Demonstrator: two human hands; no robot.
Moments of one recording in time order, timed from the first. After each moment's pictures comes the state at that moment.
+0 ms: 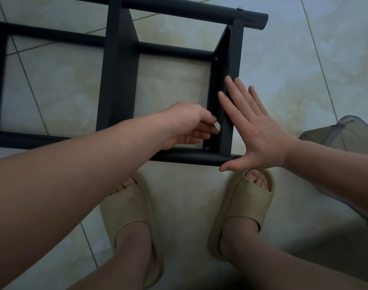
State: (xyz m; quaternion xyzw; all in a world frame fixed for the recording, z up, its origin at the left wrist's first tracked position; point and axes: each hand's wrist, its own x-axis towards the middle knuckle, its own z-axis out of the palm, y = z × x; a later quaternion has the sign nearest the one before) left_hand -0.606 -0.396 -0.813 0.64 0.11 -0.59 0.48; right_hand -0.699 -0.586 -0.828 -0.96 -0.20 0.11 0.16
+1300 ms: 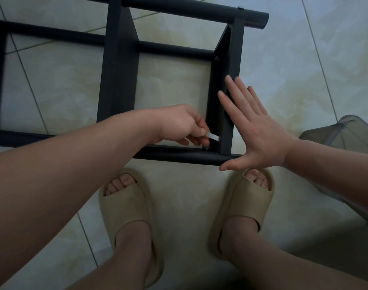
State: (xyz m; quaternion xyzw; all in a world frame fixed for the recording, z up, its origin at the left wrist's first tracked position) left_hand -0.595 -0.377 -0.810 0.69 -0.12 -0.62 0.35; right_hand -0.699 -0.586 -0.830 -0.96 -0.19 0.11 0.18
